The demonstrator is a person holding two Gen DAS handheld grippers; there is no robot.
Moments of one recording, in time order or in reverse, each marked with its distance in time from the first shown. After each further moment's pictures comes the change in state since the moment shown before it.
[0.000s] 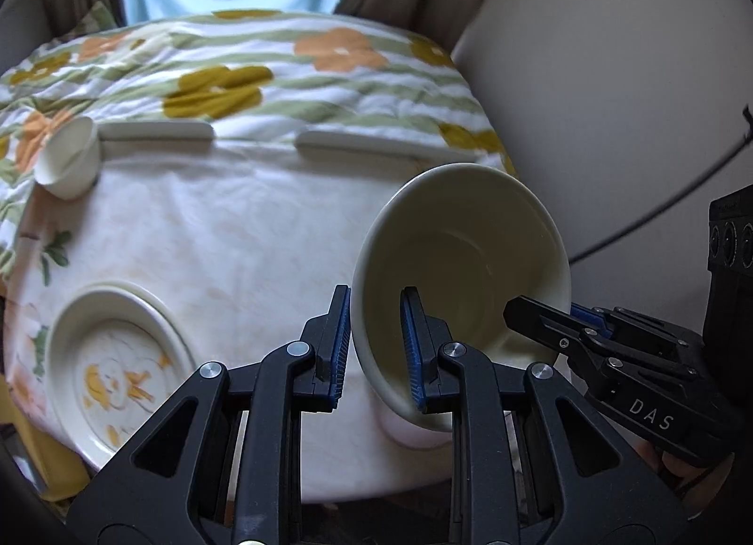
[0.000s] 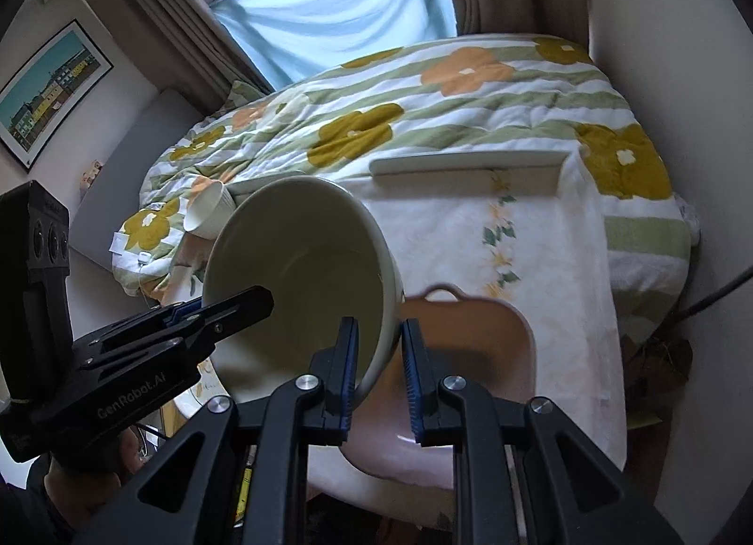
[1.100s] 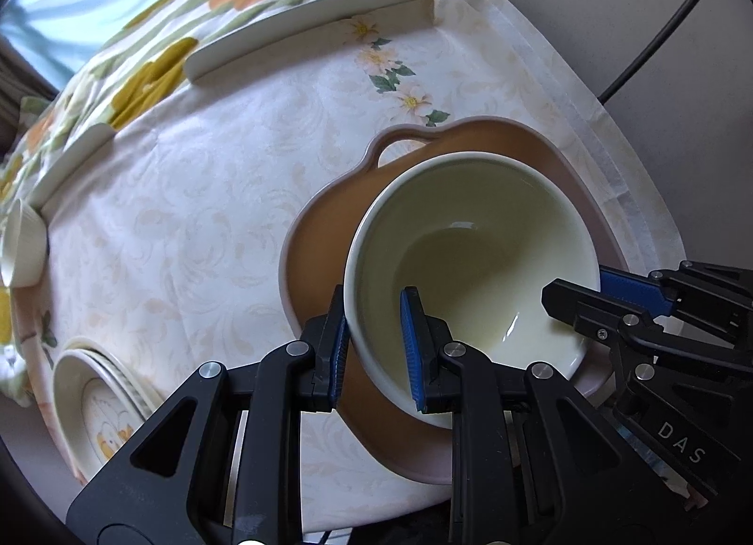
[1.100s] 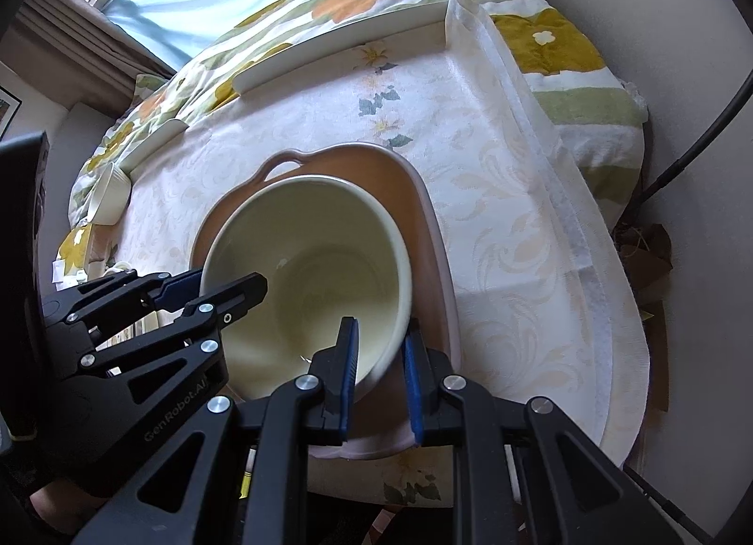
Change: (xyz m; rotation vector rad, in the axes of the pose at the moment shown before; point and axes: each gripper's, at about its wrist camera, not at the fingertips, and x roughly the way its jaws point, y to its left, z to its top) left arm 0.117 -0.048 -0.031 0.401 0.258 0.165; right arm 0.059 -0.059 -0.058 0.224 0.138 -0.150
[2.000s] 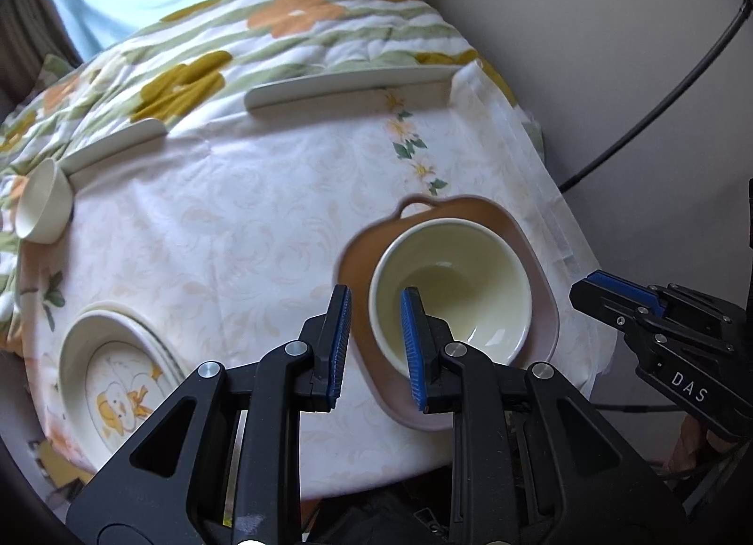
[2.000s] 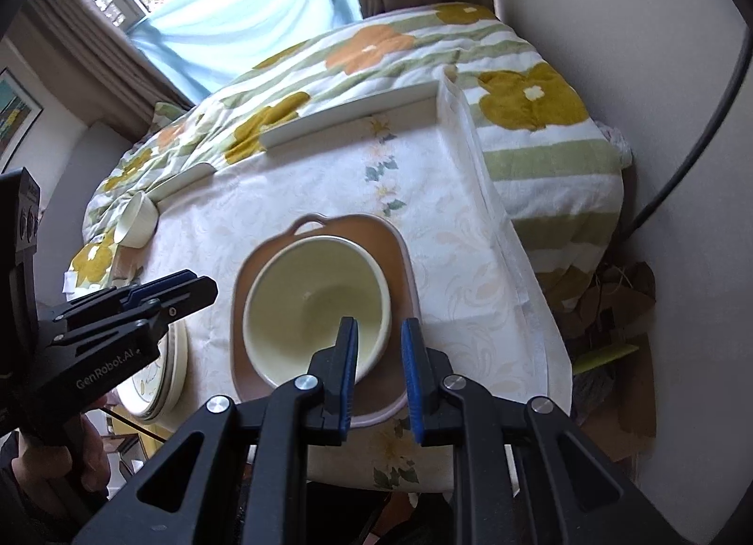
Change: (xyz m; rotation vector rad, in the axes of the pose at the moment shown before) left arm -0.078 0.034 -0.013 -0.190 -0.143 -0.081; right arm -0.068 -0.002 -0.004 -0.050 -0.144 0.017
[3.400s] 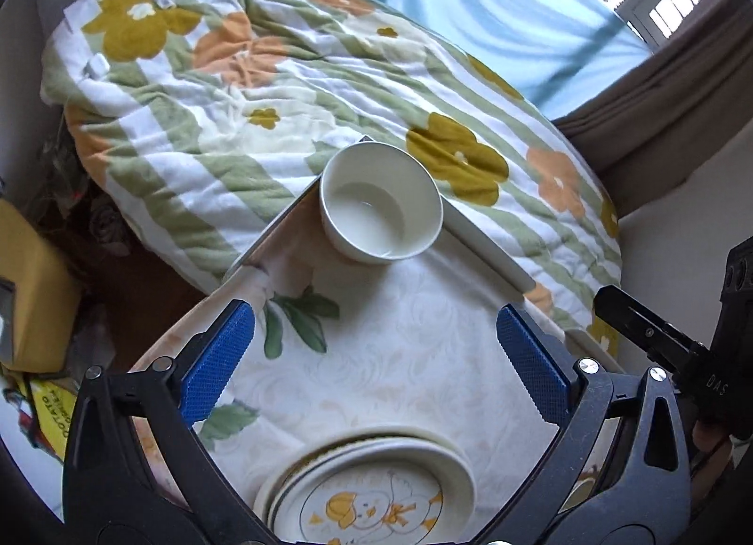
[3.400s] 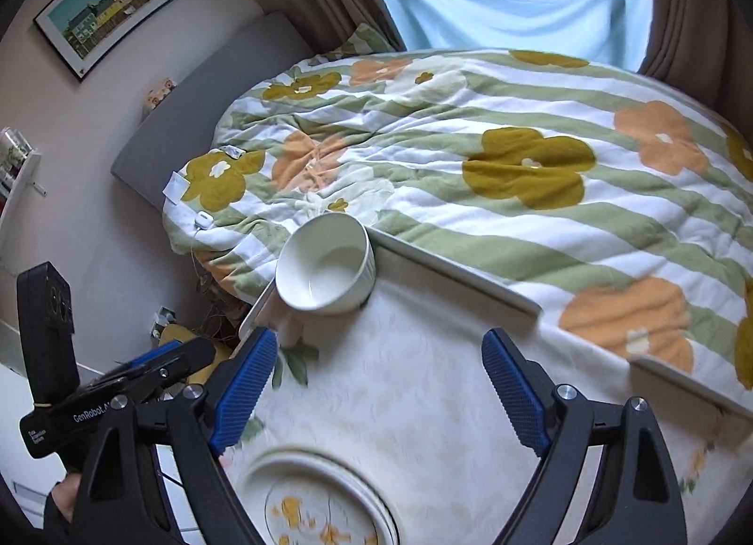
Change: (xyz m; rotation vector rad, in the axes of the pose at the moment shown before) left arm -0.058 0.394 -0.021 -0.872 -0.224 0.120; right arm 0.165 0.334 0.165 -0.498 0.134 0.353
